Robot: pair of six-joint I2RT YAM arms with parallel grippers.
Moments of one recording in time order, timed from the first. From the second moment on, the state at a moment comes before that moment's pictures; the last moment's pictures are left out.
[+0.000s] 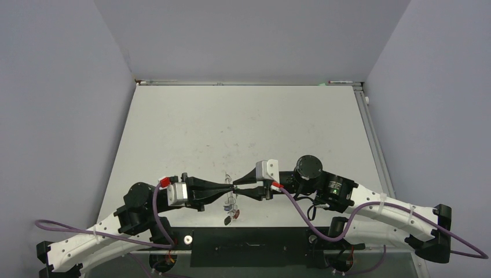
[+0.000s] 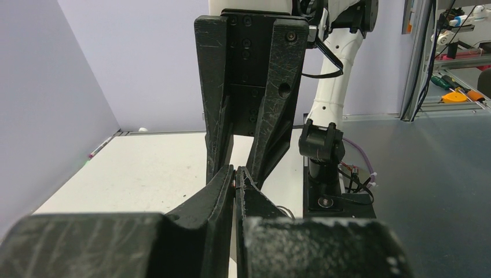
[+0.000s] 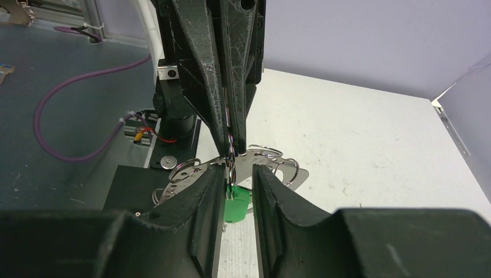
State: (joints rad) left arm -1.10 0.41 0.51 0.22 0.31 0.03; right arm 1.16 0.93 0.85 0.03 -0.44 -0.22
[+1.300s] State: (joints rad) left arm -1.10 0.41 0.50 0.23 0.29 0.02; right arm 1.16 0.95 0.85 0.04 -0.44 -0.22
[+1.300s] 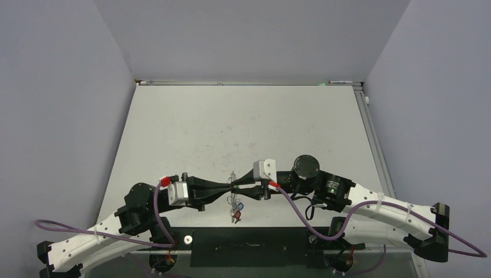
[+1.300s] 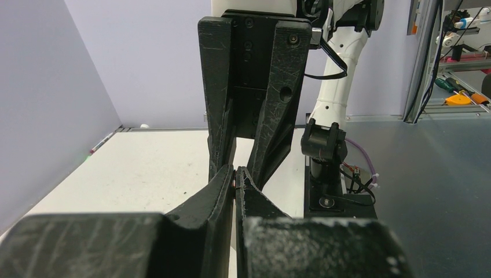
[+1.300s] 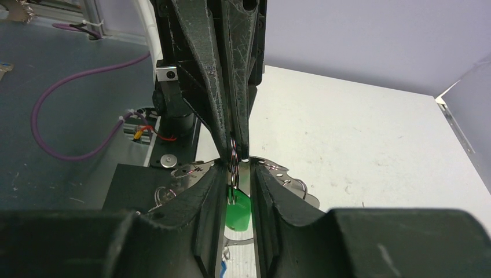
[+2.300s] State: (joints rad) left arm -1.10 0.35 0.50 0.16 0.26 0.05; right arm 1.16 0.96 0.85 -0.02 -0.45 -0.25
